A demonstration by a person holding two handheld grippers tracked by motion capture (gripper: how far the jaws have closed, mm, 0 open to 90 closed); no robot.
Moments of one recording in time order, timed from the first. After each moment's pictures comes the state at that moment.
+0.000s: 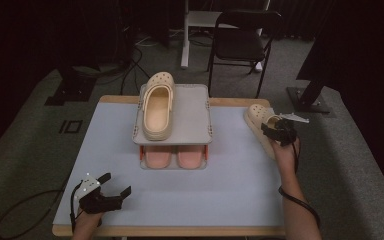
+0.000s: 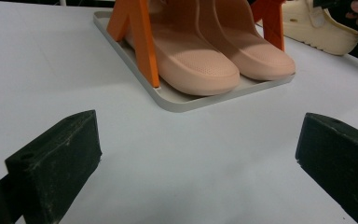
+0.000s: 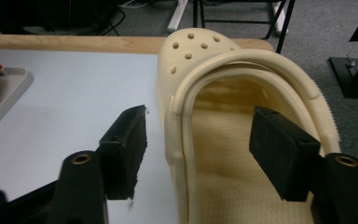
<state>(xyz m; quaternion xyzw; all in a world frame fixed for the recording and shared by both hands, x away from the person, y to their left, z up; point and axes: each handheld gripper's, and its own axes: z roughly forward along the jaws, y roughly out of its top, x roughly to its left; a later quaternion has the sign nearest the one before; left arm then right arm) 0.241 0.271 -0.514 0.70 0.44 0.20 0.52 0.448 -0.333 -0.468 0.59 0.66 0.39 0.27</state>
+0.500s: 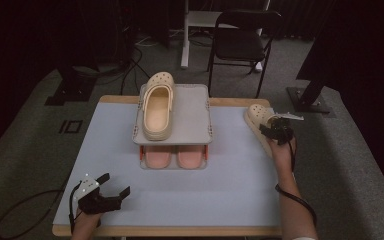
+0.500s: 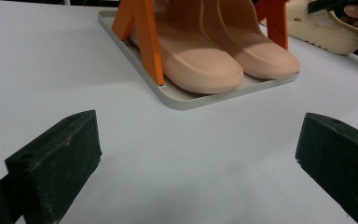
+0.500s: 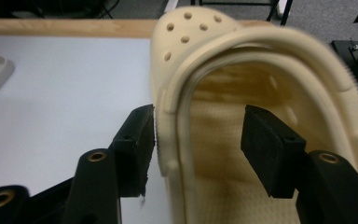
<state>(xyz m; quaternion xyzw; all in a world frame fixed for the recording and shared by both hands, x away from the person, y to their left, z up) 0.239 0.273 -0.514 0.70 0.44 0.20 0.52 0.463 -0.329 -0.480 0.60 0.67 0.36 0.25</state>
